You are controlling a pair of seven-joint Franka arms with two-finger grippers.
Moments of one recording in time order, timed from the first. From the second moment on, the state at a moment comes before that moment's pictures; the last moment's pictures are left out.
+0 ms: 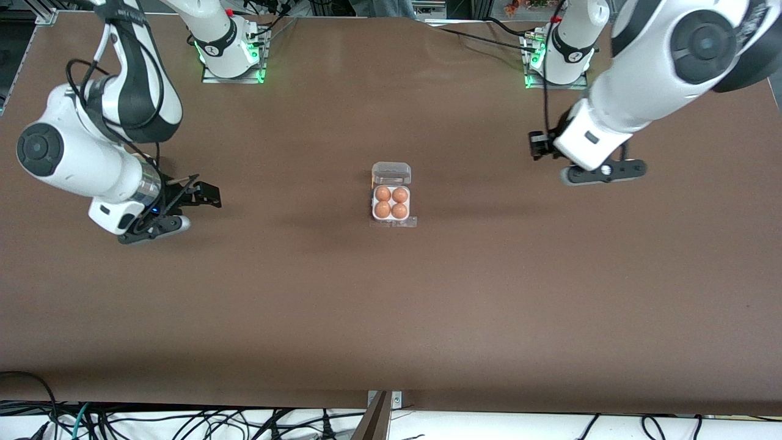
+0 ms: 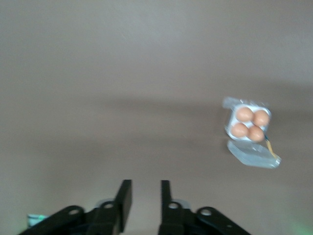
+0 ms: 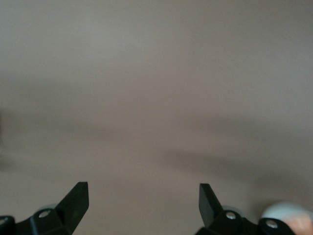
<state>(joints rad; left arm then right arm) -0.04 0.17 -0.38 -1.56 -0.13 1.56 -0.58 0.21 0.20 -0.08 -1.84 0.07 1.95 -0.03</state>
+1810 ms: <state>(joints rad) -0.46 0.73 -0.38 -1.43 -0.27 1.73 -0.86 0.20 0.02 -0.19 -1.64 -0.03 1.65 0.12</state>
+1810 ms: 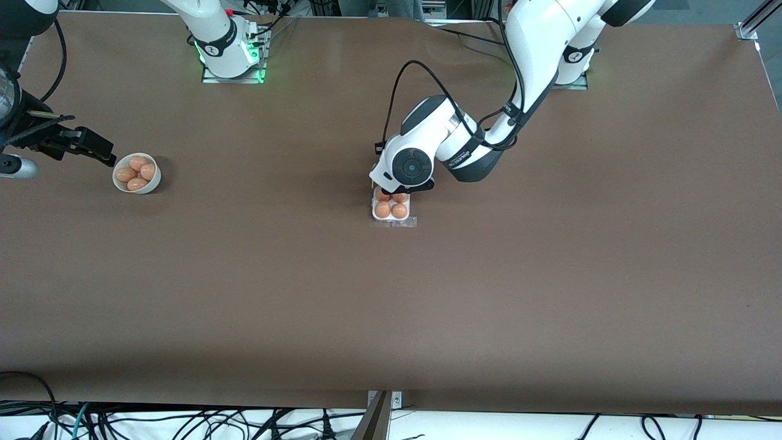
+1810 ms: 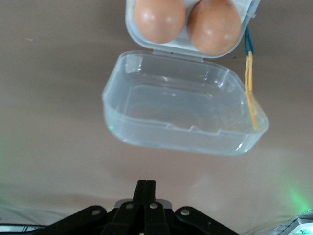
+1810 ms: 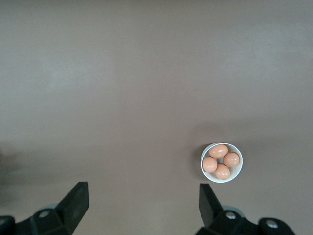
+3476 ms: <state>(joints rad) -0.46 0.76 -0.26 -1.33 -0.23 1.92 -0.87 0.20 0.02 -0.19 -1.64 -0.02 1.65 0.12</state>
